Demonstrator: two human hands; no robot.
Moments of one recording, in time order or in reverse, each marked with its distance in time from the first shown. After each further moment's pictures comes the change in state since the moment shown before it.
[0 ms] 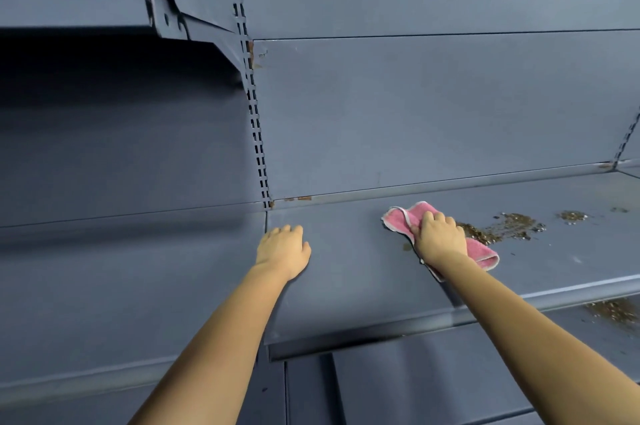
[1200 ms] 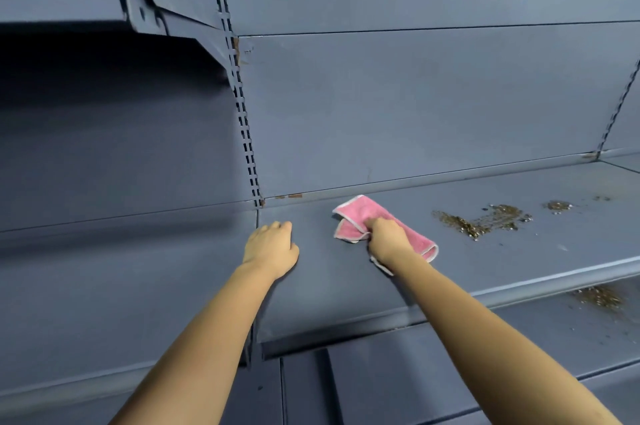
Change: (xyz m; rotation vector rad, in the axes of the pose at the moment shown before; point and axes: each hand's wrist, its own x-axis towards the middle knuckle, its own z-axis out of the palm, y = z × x) left_hand -0.005 -0.004 -0.005 -0.013 0.020 0.019; right_hand -0.009 -0.052 0.010 0.292 -0.128 -0.178
